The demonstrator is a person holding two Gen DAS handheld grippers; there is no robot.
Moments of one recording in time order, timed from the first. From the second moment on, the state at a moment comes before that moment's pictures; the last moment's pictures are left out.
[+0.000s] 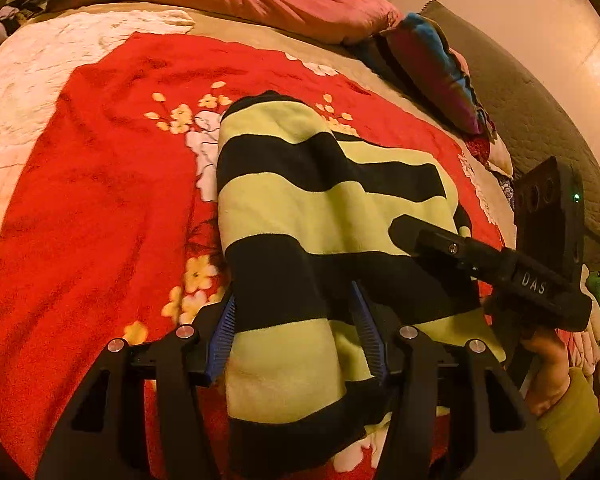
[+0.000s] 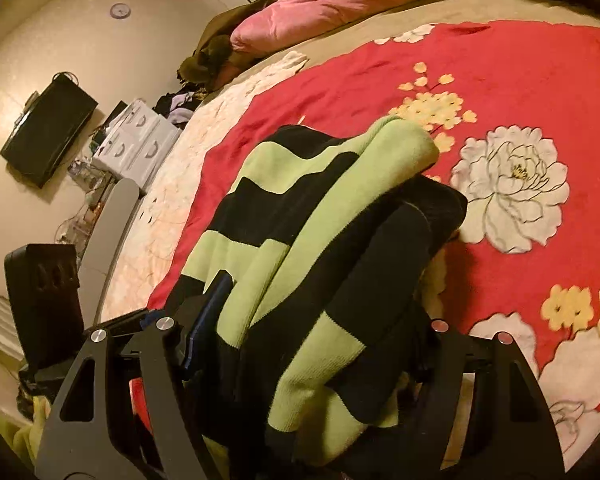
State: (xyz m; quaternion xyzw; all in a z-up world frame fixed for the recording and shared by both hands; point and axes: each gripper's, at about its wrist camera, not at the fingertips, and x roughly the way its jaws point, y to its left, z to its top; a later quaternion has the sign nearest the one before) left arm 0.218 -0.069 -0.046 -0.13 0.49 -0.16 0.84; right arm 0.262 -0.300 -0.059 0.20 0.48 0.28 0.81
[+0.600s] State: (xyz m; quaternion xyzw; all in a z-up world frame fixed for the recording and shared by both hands) left arm 0.184 -0.035 -0.040 -0.13 0.49 -0.15 0.85; right arm 0.234 -0.264 -0.055 0.16 0.48 0.29 0.81
